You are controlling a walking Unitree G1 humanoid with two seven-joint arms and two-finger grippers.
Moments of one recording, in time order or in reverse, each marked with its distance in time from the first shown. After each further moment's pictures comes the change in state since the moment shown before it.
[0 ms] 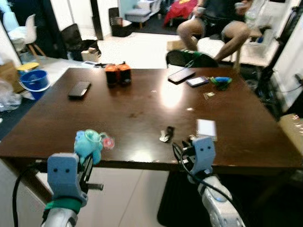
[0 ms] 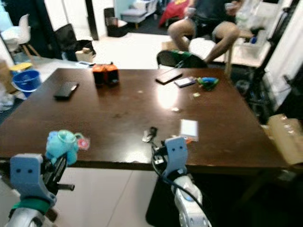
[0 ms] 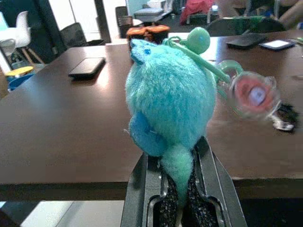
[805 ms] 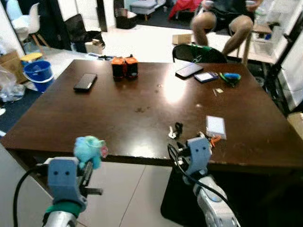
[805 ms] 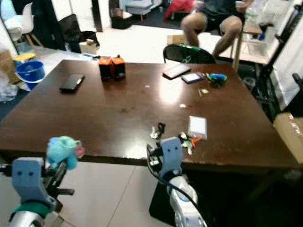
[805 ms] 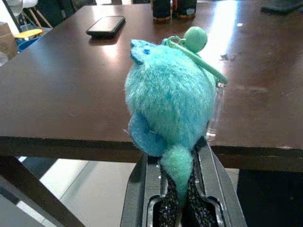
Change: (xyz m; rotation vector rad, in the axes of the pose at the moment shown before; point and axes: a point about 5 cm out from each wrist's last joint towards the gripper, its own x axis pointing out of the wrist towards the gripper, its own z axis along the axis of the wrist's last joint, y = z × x) left arm -0.003 0.007 -0.015 -0.027 0.090 0.046; right arm 0.004 0.001 0.001 0.016 0.017 -0.022
